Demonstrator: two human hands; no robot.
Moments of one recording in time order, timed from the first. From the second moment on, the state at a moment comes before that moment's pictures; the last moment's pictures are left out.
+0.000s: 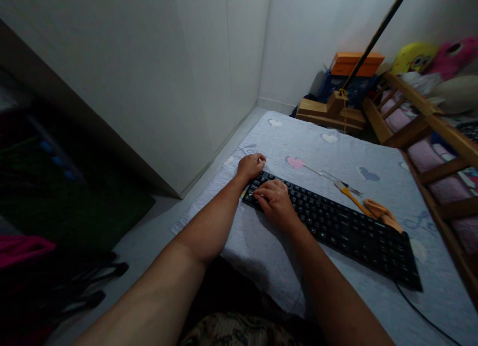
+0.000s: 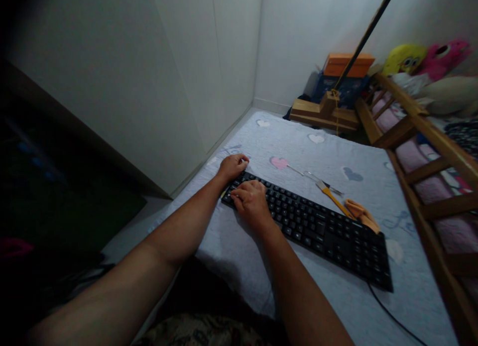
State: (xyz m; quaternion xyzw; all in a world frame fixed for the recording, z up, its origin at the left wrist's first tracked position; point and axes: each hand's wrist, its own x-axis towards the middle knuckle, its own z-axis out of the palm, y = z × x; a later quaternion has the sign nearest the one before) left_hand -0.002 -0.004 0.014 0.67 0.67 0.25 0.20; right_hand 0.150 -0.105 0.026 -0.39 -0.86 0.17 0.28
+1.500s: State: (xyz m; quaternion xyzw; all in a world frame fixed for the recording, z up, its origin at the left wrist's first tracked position) left_hand -0.001 -0.003 0.012 0.67 0.67 0.26 0.20; right_hand 0.137 -0.107 0.018 -0.38 -0.87 0.13 0.29
